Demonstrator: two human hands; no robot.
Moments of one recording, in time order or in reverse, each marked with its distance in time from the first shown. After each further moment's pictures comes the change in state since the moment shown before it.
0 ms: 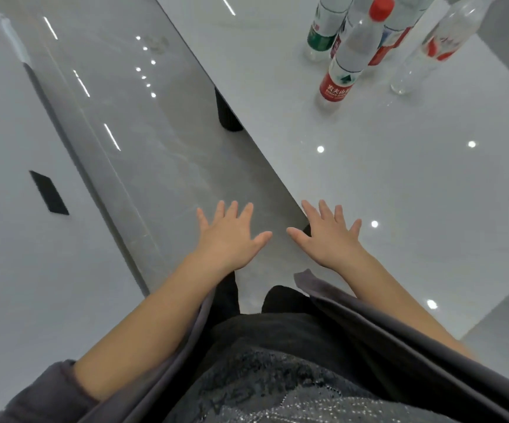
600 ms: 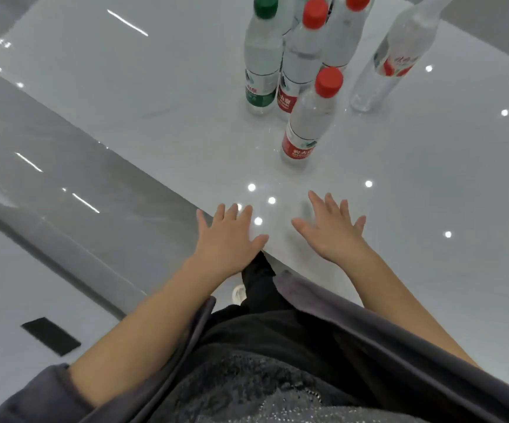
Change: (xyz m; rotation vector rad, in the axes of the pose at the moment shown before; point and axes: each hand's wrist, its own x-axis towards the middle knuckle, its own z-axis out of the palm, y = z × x) left_hand 0.180 0.013 -0.140 0.277 -0.054 0.315; right_hand 0.136 -0.012 -0.099 0.431 0.076 0.301
